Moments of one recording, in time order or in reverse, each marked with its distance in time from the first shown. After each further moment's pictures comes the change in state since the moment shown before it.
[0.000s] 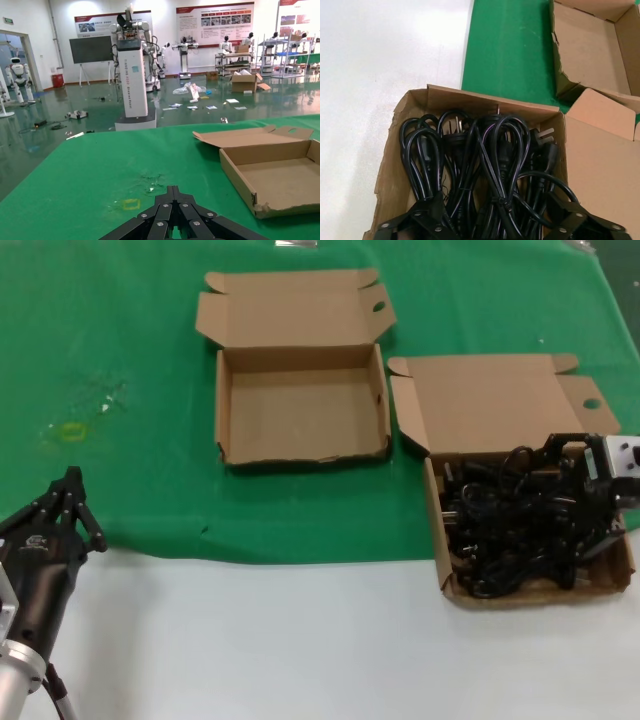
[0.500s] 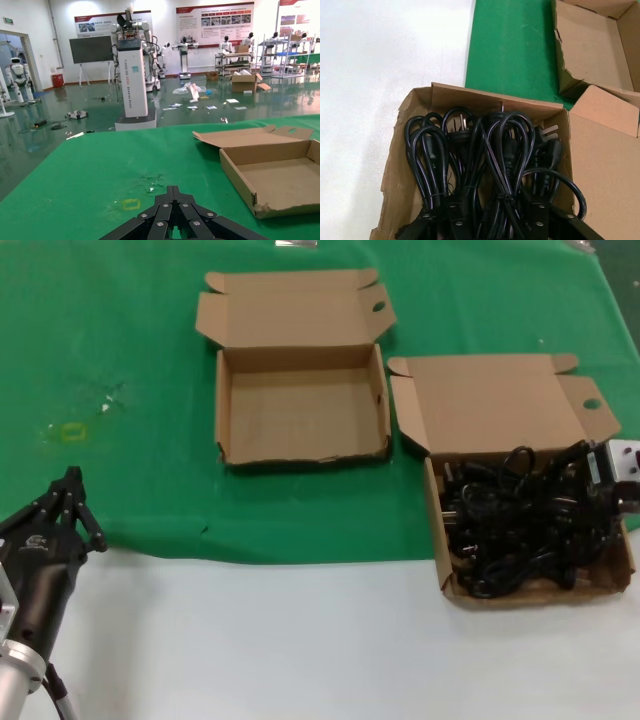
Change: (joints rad) left arm 0.000 0.000 0.000 0.000 0.000 0.000 0.000; right arm -0.025 0.005 0.032 0.018 -0.021 -0.011 0.012
